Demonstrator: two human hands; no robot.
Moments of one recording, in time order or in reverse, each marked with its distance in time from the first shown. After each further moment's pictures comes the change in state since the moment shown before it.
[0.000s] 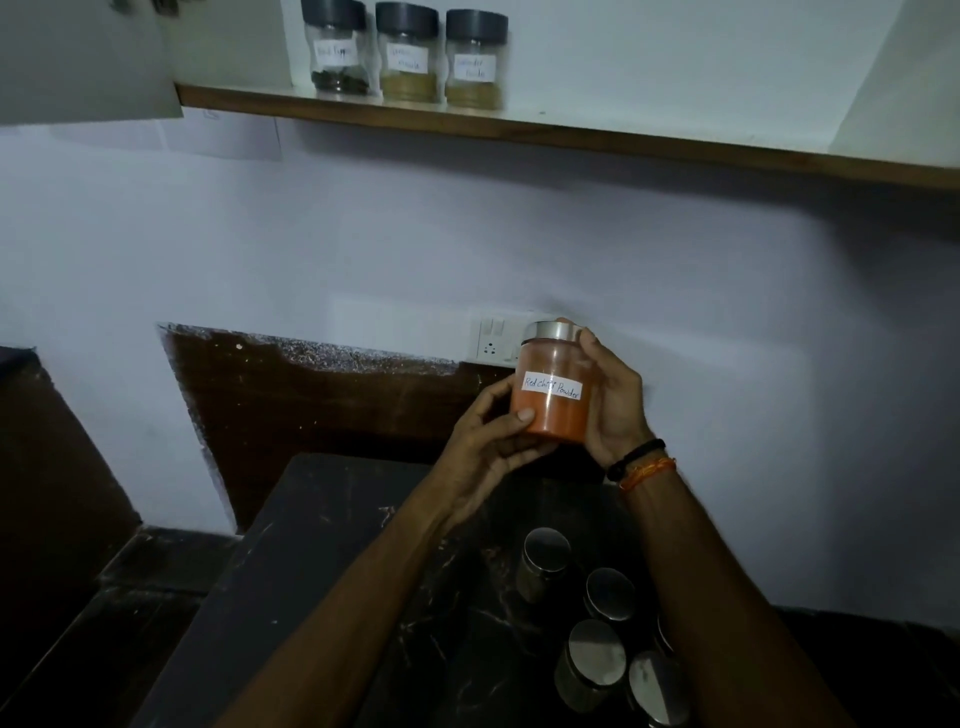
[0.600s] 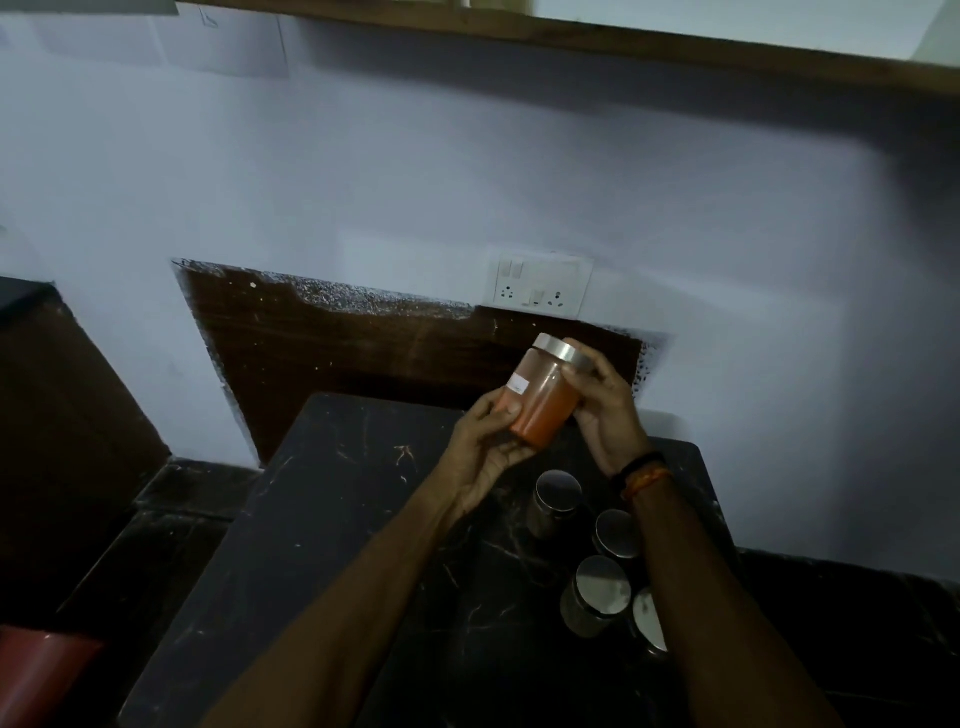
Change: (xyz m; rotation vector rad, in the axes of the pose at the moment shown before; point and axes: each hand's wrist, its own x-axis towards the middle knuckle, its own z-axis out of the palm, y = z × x) left_hand -0.024 -0.065 -0.042 -0.203 0.163 -0.107; right_hand -0.024 0.077 -0.044 -0.194 -0.007 -0.015
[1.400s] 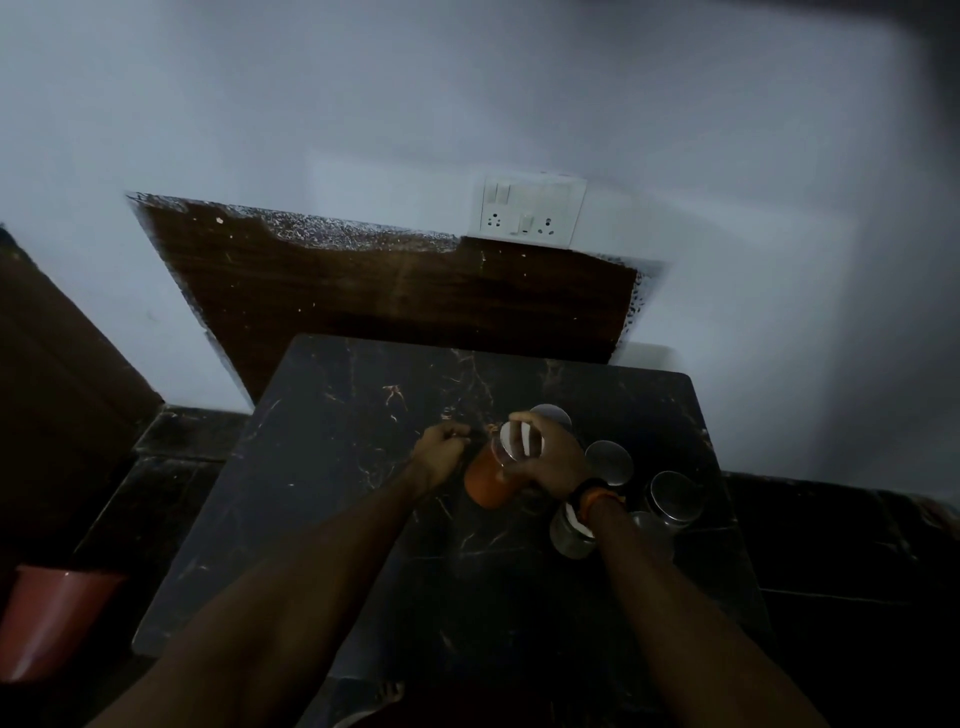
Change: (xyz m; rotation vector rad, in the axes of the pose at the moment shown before) left_hand -0.011 -0.069 -0.096 0.939 0.327 -0.294; right_hand -0.062 0.131 -0.028 -0.881 -0.127 0.293
